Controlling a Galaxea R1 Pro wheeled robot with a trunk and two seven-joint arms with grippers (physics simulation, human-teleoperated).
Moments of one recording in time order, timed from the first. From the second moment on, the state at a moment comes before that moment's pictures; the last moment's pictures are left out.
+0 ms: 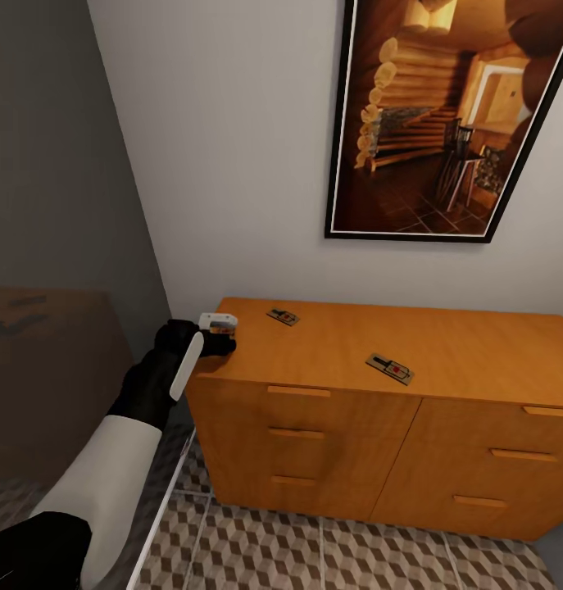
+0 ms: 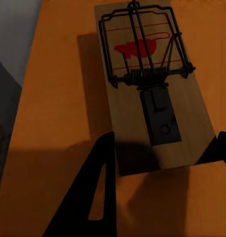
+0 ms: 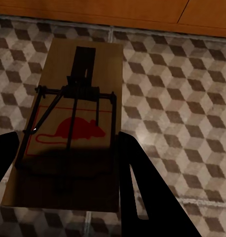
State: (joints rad) left arm -0.94 -0.07 -0.14 -1.09 0.15 1.01 0.16; right arm -0.28 0.12 -0.02 -0.02 0.10 -0.48 -0.13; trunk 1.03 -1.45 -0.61
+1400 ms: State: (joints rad) left arm -0.94 -0.07 -0.15 -1.09 0.15 1.01 0.16; right arm -0.28 0.11 -0.02 -0.02 0.10 -0.48 -0.13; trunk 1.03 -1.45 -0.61
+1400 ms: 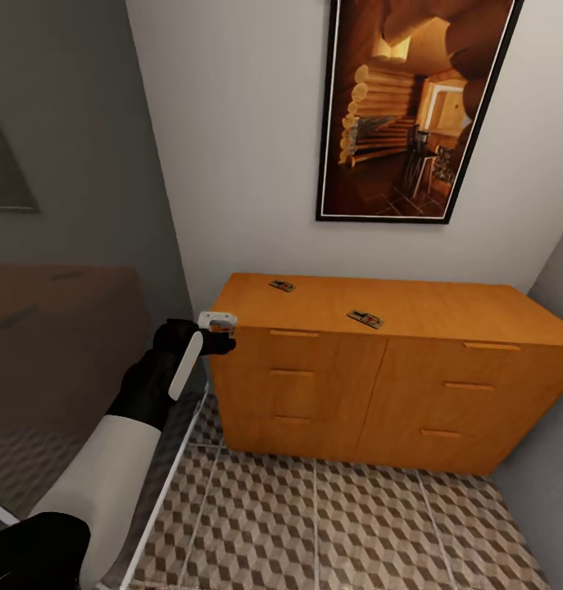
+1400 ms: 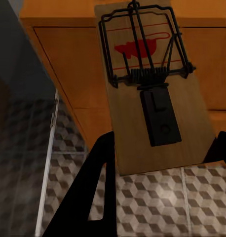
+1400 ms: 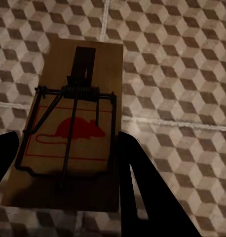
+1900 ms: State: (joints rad) left arm -0.94 -0.06 -0.15 -1.08 0.14 1.01 0.16; right arm -0.28 0.11 -0.02 -0.02 0.10 -0.48 -0.13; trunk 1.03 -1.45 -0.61
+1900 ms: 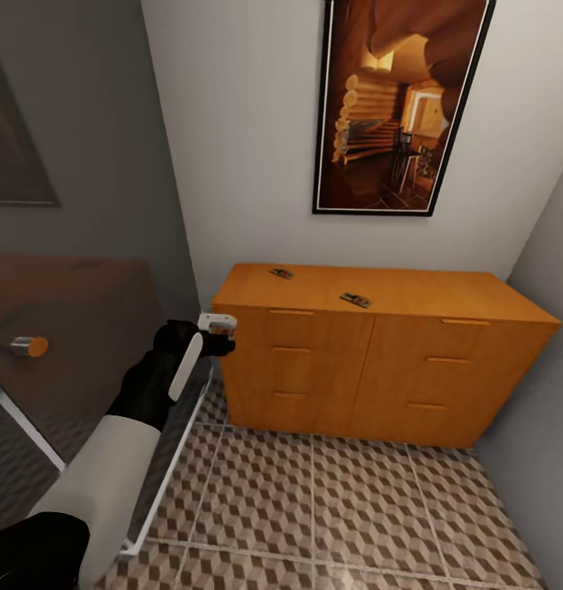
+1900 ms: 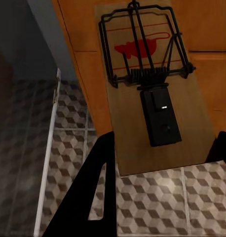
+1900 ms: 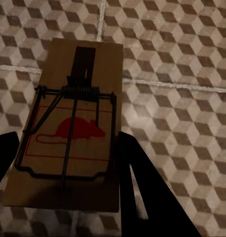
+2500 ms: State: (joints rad) left arm -0.72 -0.05 -0.15 -0.71 0.14 0.70 0.15; right arm -0.28 0.11 -0.02 -0.03 0.10 -0.50 -0.13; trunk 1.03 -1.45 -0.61
